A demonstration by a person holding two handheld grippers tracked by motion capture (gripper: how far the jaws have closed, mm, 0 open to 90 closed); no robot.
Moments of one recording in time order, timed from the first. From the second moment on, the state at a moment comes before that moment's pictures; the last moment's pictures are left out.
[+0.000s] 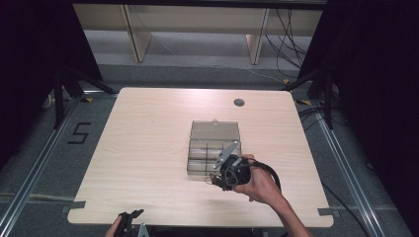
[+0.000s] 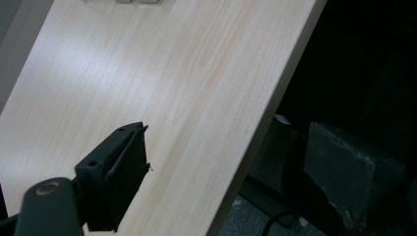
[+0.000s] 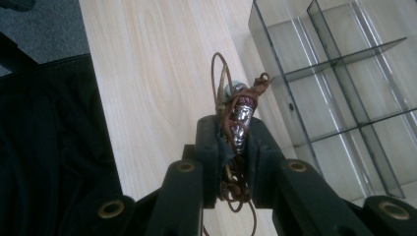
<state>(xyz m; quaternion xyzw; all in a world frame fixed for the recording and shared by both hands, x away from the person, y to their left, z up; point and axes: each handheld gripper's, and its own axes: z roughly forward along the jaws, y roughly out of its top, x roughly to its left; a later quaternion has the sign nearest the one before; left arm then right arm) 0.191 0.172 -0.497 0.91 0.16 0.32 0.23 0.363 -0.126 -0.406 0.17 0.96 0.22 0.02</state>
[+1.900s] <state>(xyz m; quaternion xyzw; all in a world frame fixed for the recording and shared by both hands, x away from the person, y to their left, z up) 0.190 0.173 -0.497 0.90 0.16 0.33 0.24 0.453 -0.057 -0.431 0.22 0.96 0.19 0.01</state>
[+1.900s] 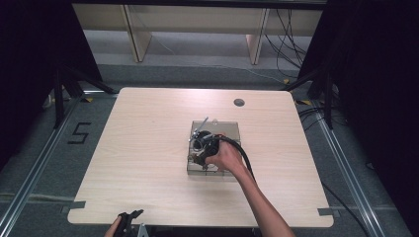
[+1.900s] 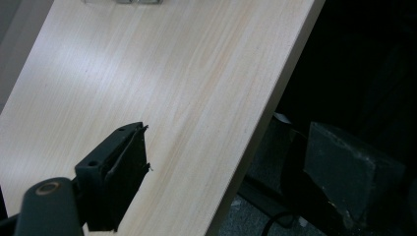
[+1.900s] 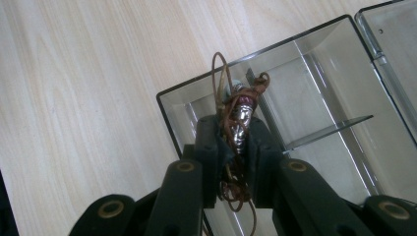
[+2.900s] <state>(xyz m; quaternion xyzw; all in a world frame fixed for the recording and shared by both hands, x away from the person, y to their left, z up) 0.190 0.172 -0.497 0.90 0.16 0.32 0.24 0.458 -0.056 -0.433 0.24 0.95 0.21 0.01</state>
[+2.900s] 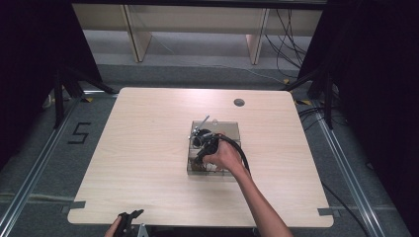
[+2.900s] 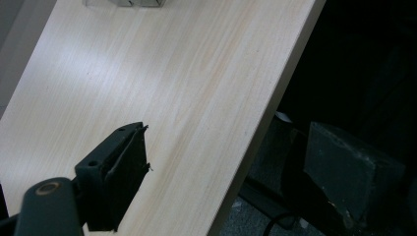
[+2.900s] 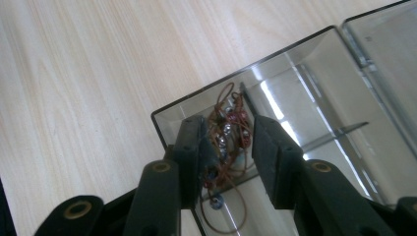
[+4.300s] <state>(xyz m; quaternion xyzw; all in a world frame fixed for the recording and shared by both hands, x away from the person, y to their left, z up) 0.190 0.172 -0.497 0.90 0.16 0.33 0.23 0.410 -0.137 -0.413 0.26 0.93 0.27 0.01</state>
